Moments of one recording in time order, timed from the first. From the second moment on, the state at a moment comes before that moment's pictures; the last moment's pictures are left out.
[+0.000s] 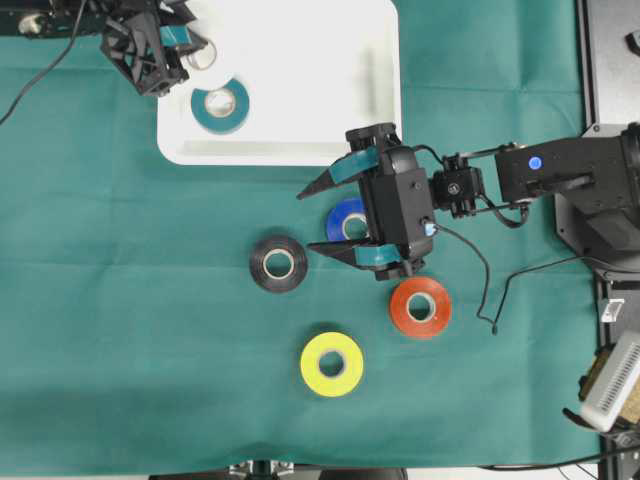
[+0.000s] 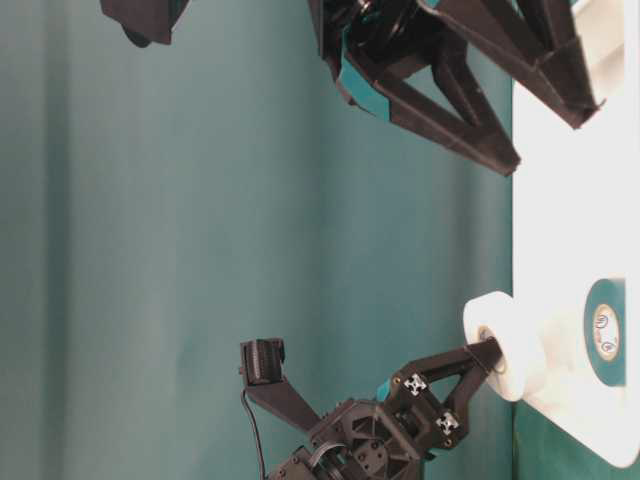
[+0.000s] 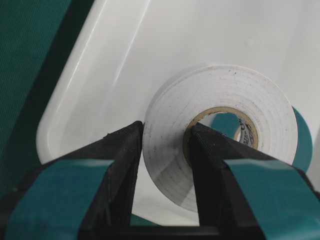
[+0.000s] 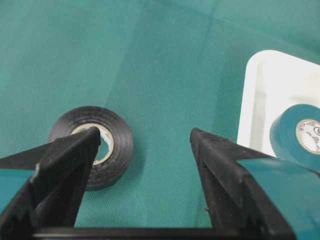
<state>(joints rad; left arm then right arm) 0.44 -0.03 0.68 -0.02 0.12 0.09 0.09 -0.14 0.85 -0.11 -0.22 0.03</state>
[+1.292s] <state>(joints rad) 0.37 -0.08 0.70 -0.02 0.12 0.09 0.09 -0.12 0.85 -0.11 -0.22 0.03</state>
